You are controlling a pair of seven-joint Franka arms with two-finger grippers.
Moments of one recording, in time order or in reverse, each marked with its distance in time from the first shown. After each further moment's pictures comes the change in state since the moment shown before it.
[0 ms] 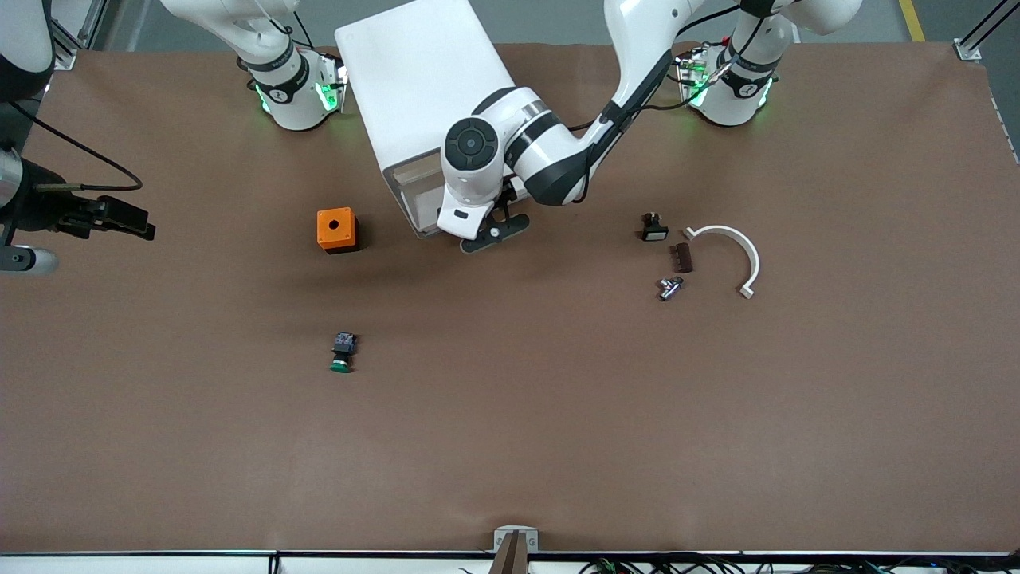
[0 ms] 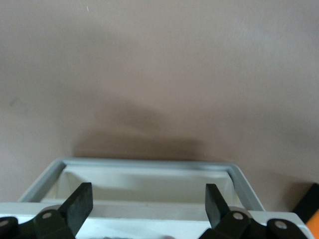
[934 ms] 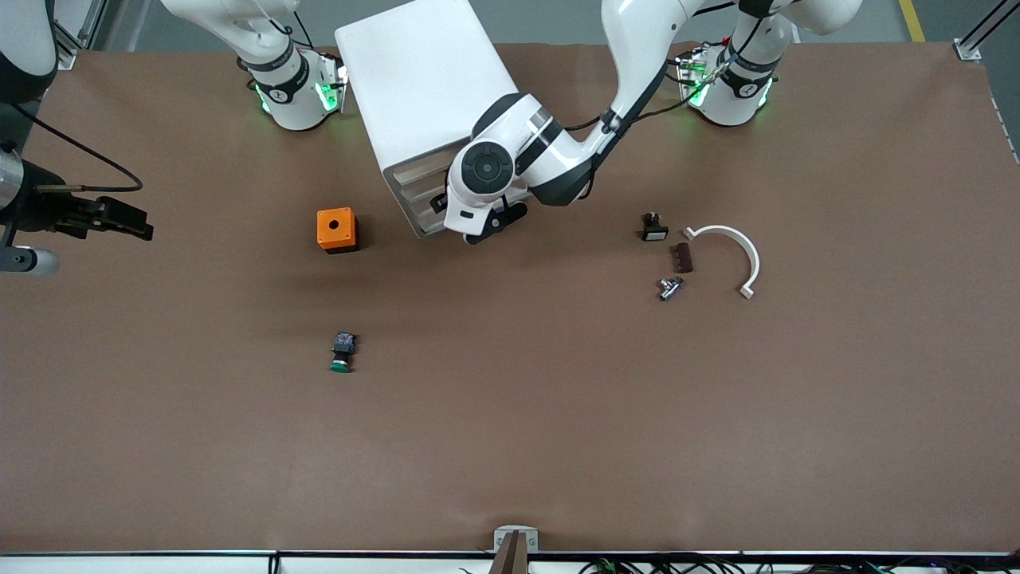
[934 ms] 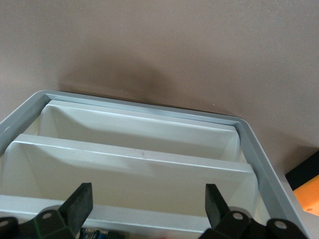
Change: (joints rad) left arm 0.002 0.004 0.000 -0.046 -0.253 0.001 0.001; right arm -0.008 0.000 0.005 -0.003 -0.009 0.001 -0.001
